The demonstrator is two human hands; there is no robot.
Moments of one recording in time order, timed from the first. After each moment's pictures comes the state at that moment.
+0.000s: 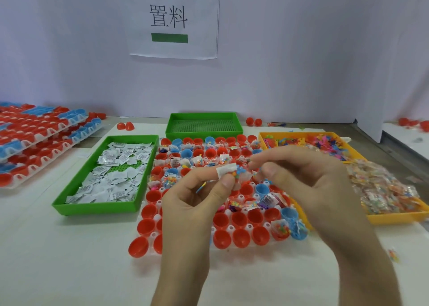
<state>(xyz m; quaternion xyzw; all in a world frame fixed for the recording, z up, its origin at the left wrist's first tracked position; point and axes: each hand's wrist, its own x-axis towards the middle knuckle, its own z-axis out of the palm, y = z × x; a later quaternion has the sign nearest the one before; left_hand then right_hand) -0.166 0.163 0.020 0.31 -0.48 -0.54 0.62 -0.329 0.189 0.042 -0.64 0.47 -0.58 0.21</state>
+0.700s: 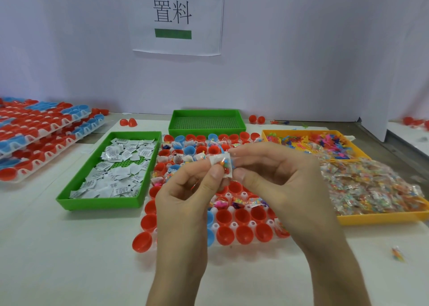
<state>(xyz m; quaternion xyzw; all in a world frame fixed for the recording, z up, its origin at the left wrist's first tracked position) -0.157 0.156 0.014 0.30 -0.42 -0.57 0.65 -0.293 0.180 0.043 -0.61 0.43 -0.61 0.27</state>
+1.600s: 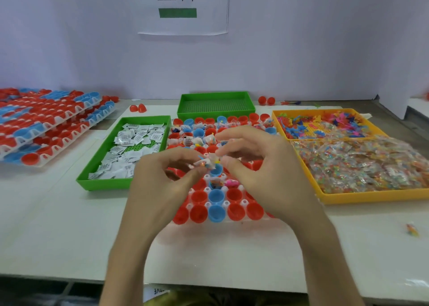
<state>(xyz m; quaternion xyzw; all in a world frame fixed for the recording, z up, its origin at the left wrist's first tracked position) -0.099 0.133 0.014 0.47 -0.70 -0.28 0.46 -0.274 0.167 0.025 -0.66 0.51 -0.51 0.20</state>
